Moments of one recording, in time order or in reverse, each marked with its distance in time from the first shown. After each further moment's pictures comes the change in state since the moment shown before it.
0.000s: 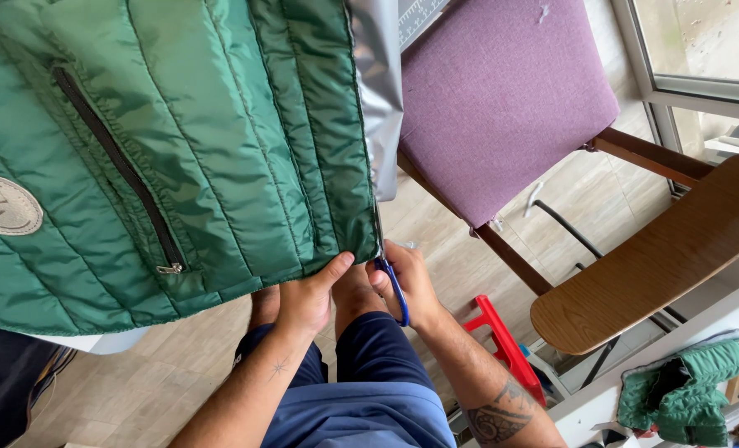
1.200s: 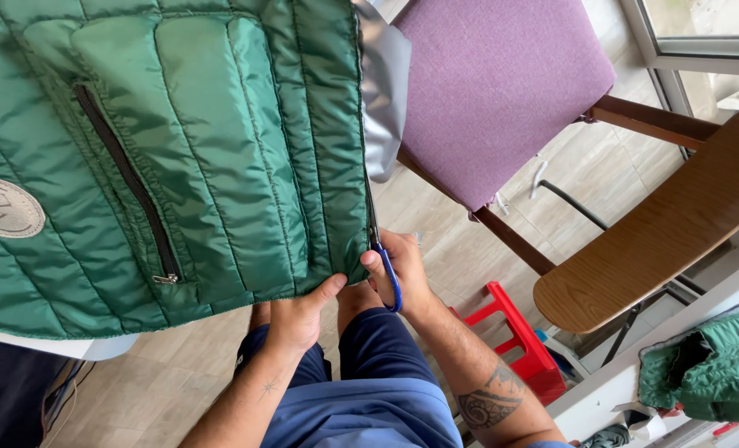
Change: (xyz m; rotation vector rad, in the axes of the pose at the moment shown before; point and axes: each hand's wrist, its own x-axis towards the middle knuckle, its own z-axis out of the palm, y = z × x) left_hand -0.027 -0.001 -0.016 0.141 -0.105 -0.007; right_hand -0.004 0.009 0.008 0.066 0.135 -0.067
